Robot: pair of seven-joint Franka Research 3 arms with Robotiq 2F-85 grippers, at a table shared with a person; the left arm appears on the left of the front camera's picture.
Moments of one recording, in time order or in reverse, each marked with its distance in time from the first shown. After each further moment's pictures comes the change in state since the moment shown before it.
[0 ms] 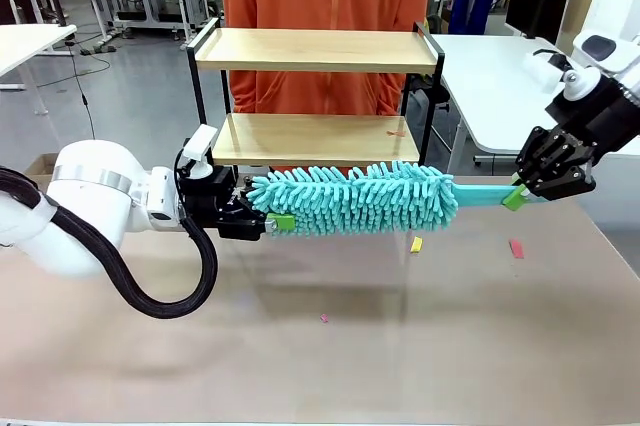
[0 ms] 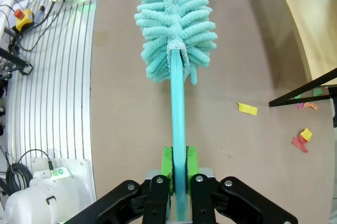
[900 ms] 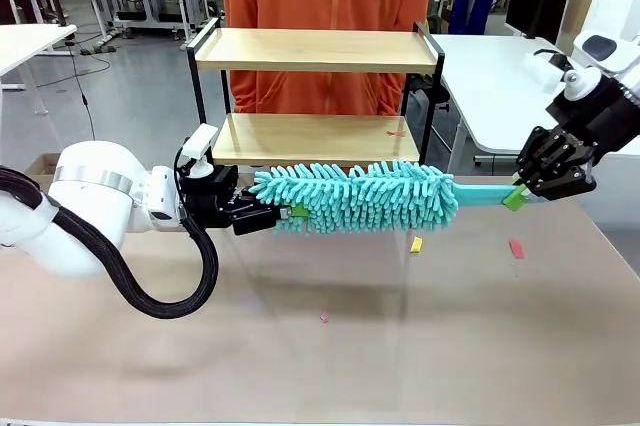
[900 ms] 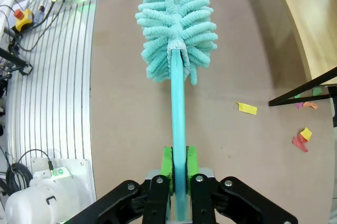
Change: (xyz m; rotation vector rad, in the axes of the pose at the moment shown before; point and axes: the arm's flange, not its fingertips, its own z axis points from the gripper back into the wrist) left arm 0.000 -0.001 -0.002 -0.014 -0.019 0.016; right arm -0.001 0.000 0.000 -0.001 0.000 -0.002
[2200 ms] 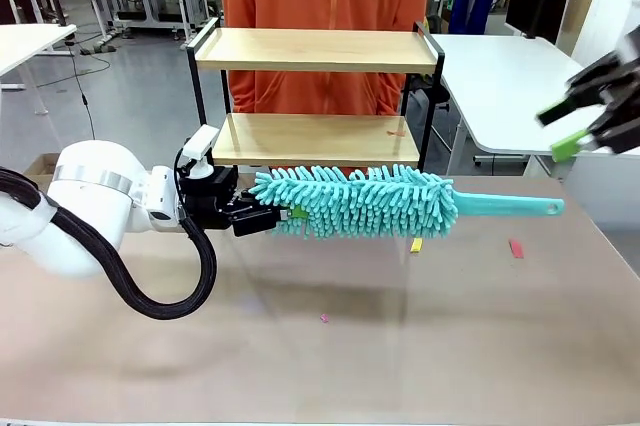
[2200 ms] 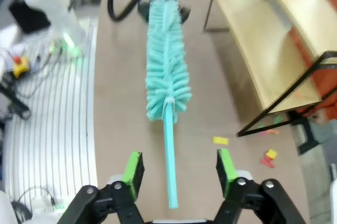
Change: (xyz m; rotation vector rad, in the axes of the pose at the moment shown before) left arm -0.001 -0.001 0.001 -0.010 0.015 0.014; right arm -0.001 0.041 0.095 -0.163 -0.292 -0.025
